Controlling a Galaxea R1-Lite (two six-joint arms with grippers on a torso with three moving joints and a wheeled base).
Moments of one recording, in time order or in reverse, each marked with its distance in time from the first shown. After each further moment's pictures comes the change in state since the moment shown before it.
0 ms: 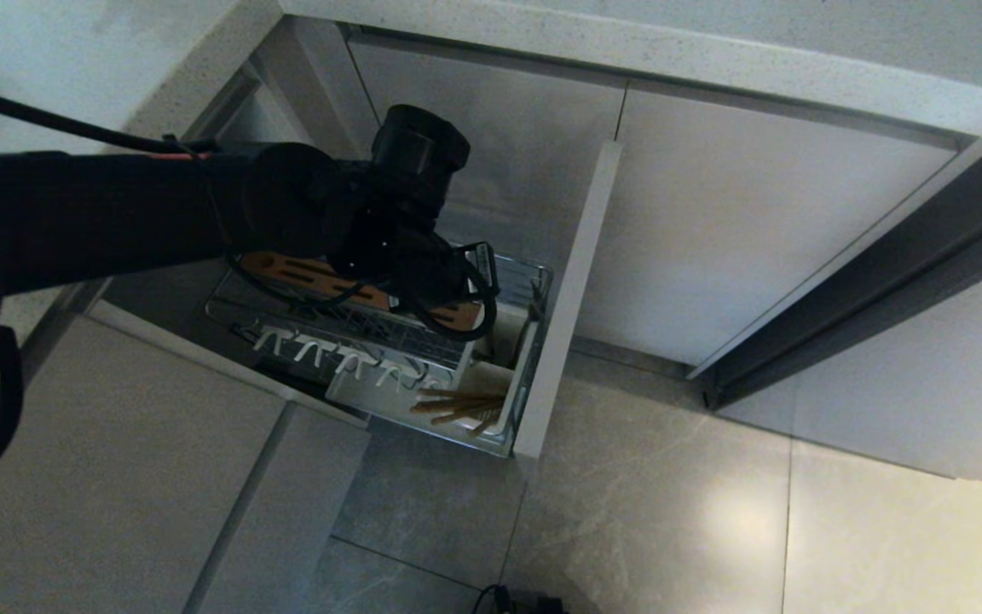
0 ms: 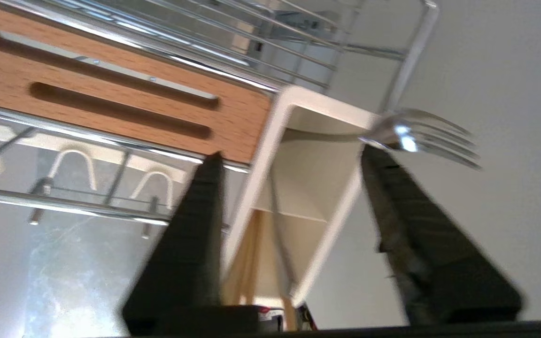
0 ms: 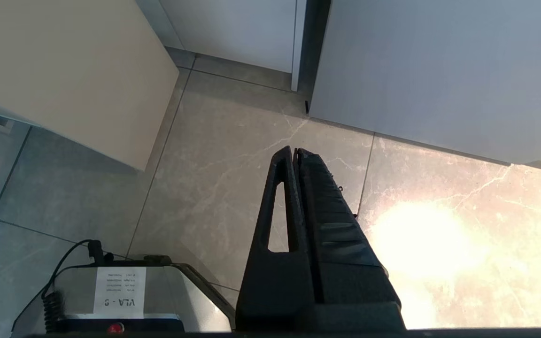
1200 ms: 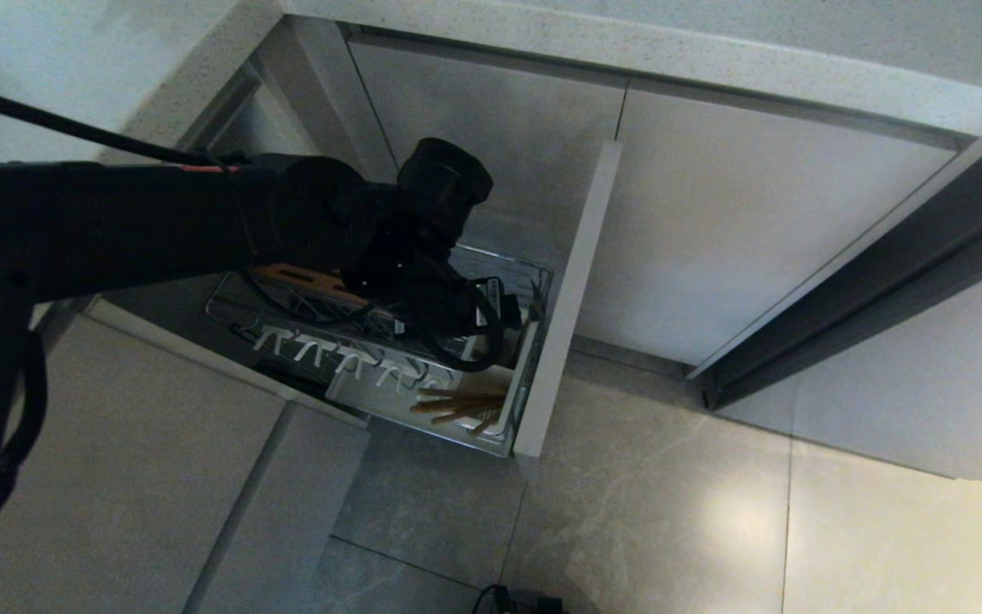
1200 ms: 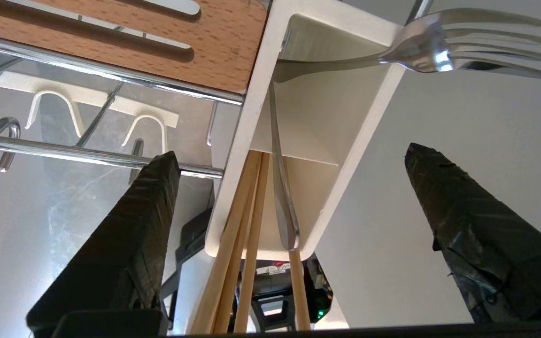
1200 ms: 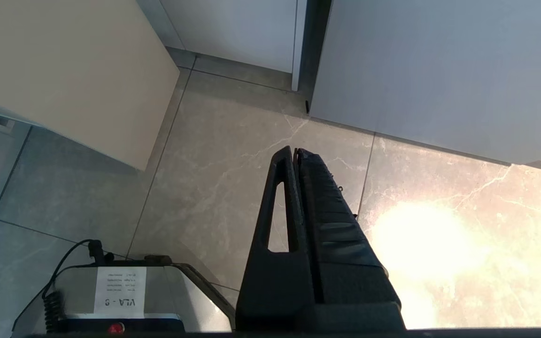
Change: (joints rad) left arm -0.031 0.023 0.000 0.123 -0.010 -0.006; right arm 0.000 0.000 0.000 0.000 0.000 0.000
